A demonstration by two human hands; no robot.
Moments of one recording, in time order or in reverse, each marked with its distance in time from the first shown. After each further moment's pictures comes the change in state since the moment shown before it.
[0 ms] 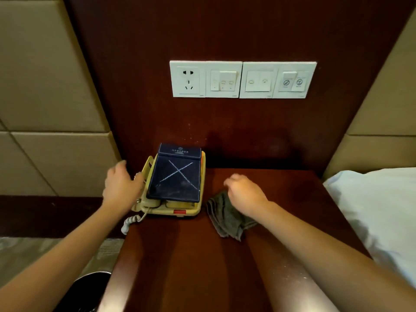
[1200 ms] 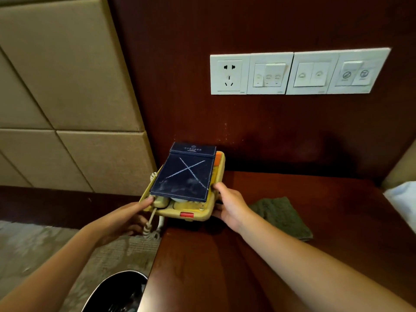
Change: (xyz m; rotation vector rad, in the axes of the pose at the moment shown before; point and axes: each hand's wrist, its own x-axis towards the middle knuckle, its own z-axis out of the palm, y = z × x) left_hand 0.024 -0.104 -0.031 -0.411 -0.635 -0.353; right_hand 0.049 -0.110 0.046 1.776 -0.162 0.553
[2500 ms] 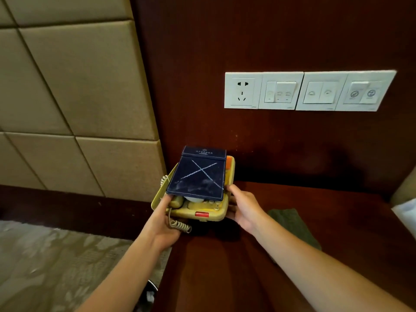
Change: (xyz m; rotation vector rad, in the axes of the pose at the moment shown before) left_hand 0.004 0.019 0.064 -0.992 -0.094 0.004; right_hand -0.009 -0.021 0.002 -0.043 -0.005 -0.041
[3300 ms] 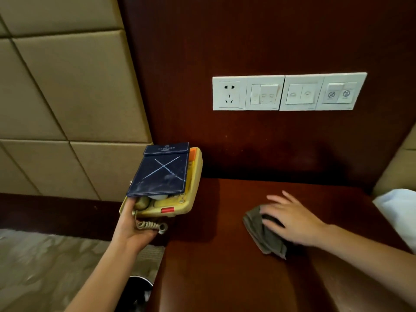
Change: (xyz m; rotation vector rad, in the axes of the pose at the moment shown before) left_hand -0.026 0.018 -0.025 -0.194 0.025 0.179; right_hand -0.052 -0.026 -0.136 -1.912 -0.184 -0.586
